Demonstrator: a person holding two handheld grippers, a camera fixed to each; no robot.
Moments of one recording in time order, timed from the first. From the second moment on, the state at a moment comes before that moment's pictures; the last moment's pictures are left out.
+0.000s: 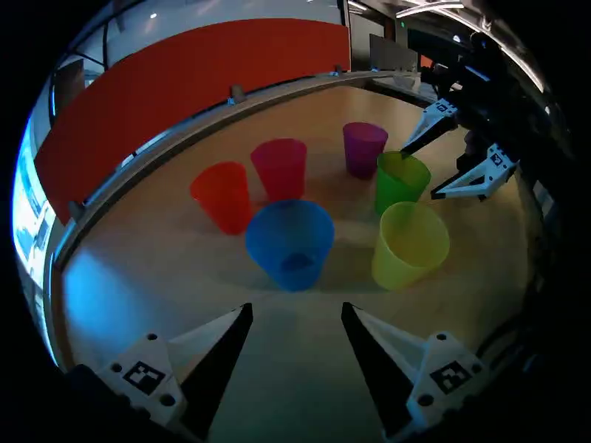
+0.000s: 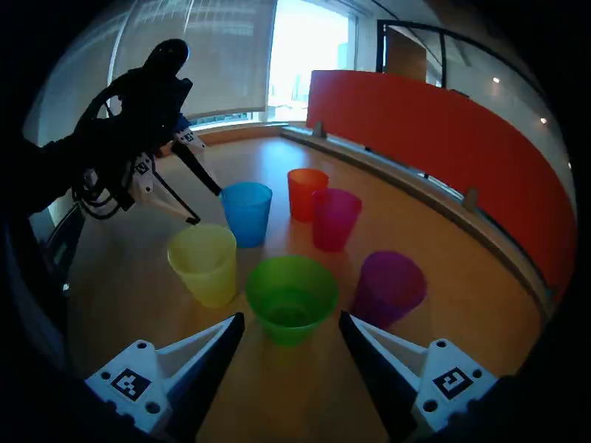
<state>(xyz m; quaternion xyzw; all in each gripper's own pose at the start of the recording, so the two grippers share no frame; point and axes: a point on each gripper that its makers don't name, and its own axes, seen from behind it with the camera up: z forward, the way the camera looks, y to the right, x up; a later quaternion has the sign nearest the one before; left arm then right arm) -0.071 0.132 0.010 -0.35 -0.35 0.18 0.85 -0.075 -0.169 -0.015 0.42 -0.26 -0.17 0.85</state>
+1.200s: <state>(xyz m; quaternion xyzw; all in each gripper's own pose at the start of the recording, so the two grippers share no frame) 0.075 0.032 -0.031 -0.06 -0.04 0.02 1.00 0.069 -0.062 -0.045 0.14 -0.04 0.00 0.99</state>
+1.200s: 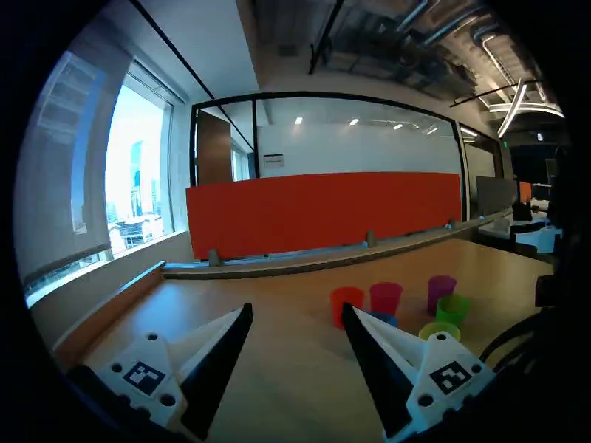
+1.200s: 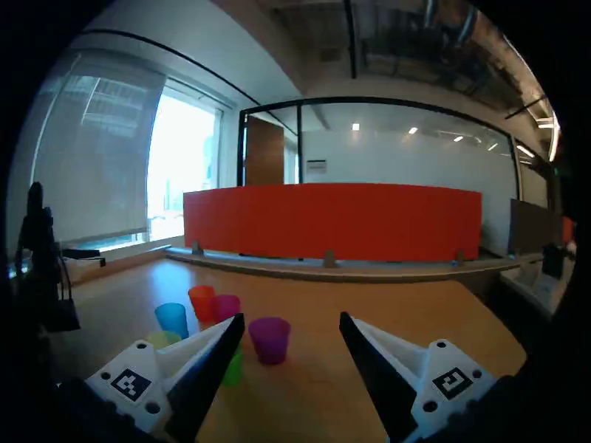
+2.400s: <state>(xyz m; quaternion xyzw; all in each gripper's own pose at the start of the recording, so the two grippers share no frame) 0.050 -0.009 -0.020 0.02 0.04 -0.02 1.00 0.070 -0.013 -0.028 -0.01 -0.02 0.05 1.00</state>
